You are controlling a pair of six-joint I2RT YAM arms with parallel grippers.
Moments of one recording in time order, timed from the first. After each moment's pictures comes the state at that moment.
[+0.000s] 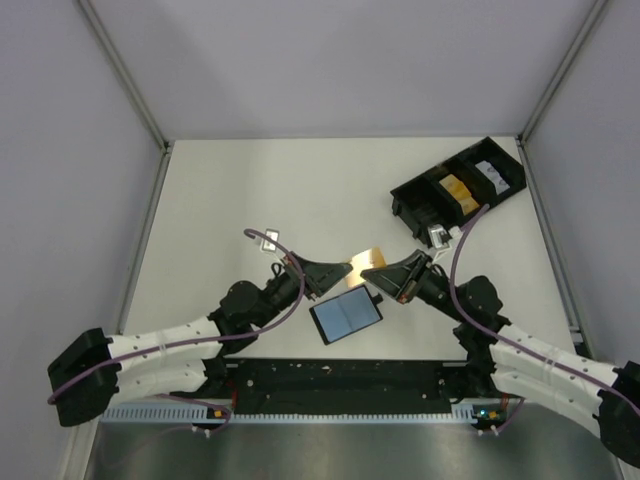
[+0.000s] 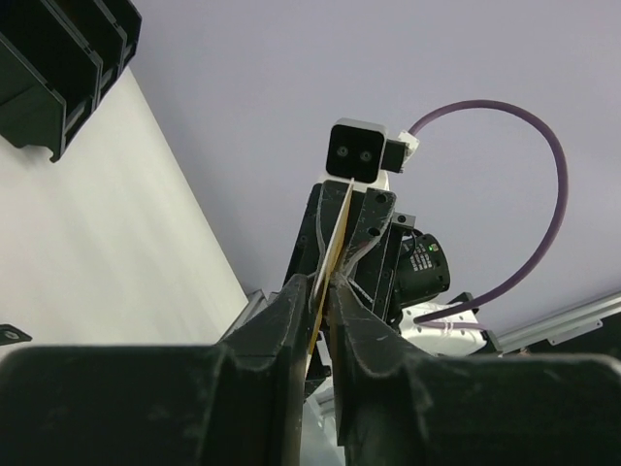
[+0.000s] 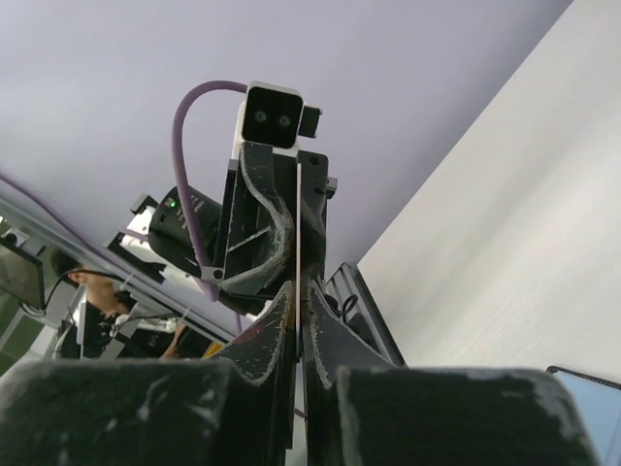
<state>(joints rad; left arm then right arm) -1.02 0.96 0.33 0.88 -0.09 -1.14 0.78 0.76 0.20 0.87 -0.28 1.04</state>
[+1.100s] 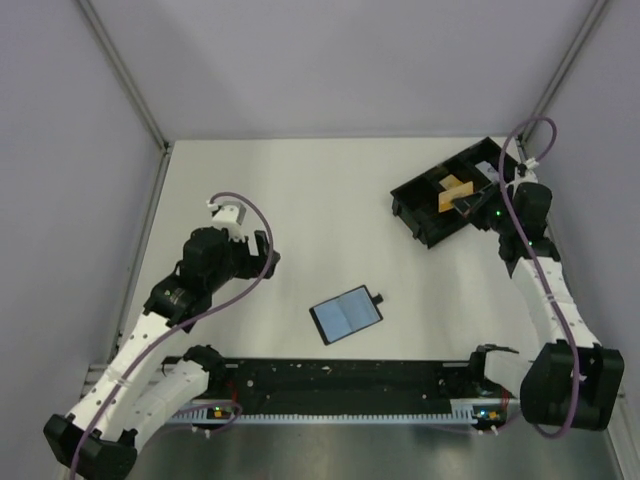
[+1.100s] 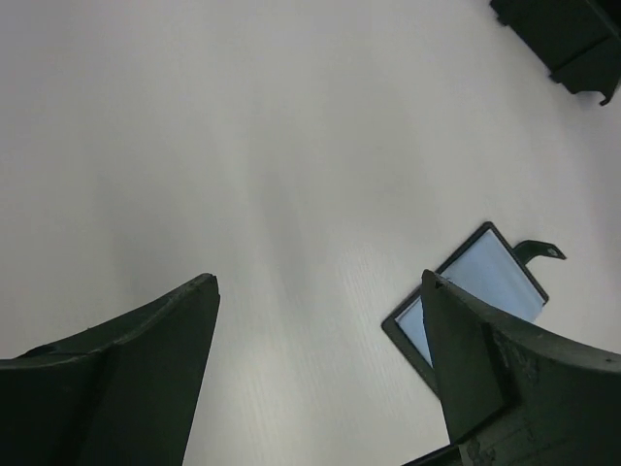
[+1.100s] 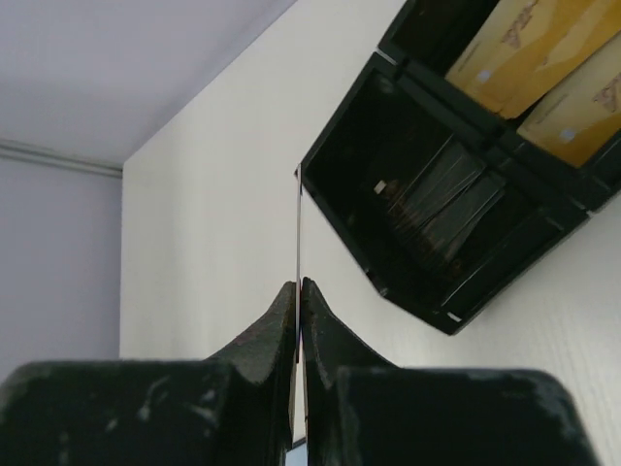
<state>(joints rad) -0.45 0.74 0.76 -0.47 0.01 -0.33 -0.08 1.05 0.76 -0.05 -0.38 0.72</state>
